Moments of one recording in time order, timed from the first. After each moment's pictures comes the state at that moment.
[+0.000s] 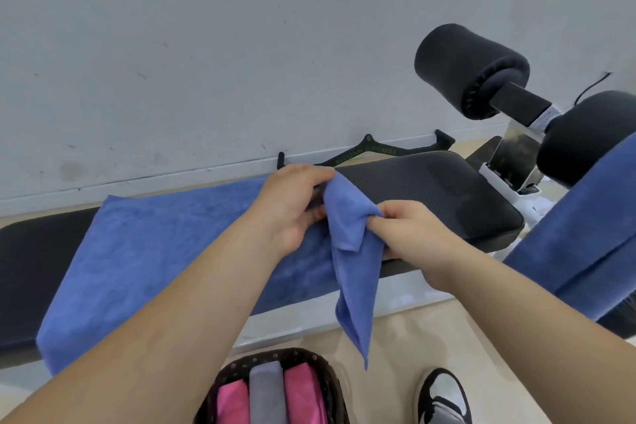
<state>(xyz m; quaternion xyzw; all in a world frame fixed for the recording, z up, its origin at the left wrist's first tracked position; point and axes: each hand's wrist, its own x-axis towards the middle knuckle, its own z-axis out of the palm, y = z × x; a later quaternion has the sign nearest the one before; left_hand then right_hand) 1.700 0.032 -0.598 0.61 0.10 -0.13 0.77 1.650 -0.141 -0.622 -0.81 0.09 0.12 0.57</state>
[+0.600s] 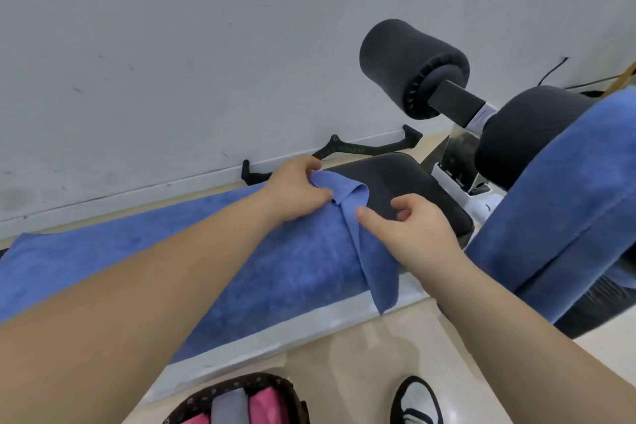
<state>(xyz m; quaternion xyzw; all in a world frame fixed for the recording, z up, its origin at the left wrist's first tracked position) 1.786 -0.054 -0.631 0.93 -0.10 -0.07 0.36 1.663 -0.224 -0.637 -0.84 0.22 -0.03 0.49</state>
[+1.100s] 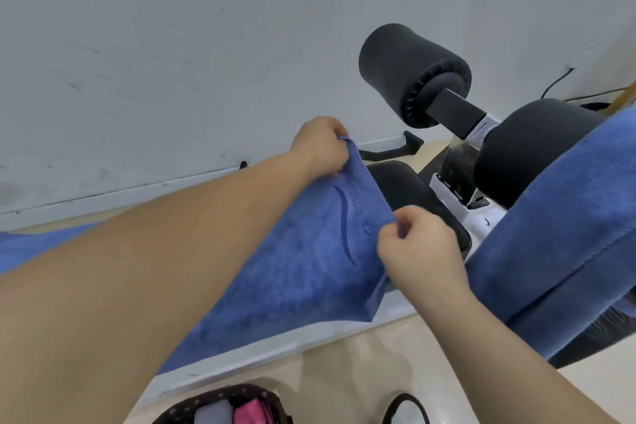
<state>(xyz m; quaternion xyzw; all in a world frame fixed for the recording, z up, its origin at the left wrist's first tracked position) 1.838 -0.116 -0.597 0.93 -0.12 0.00 0.35 1.661 -0.231 -0.639 -0.88 0.21 -0.12 0.40</state>
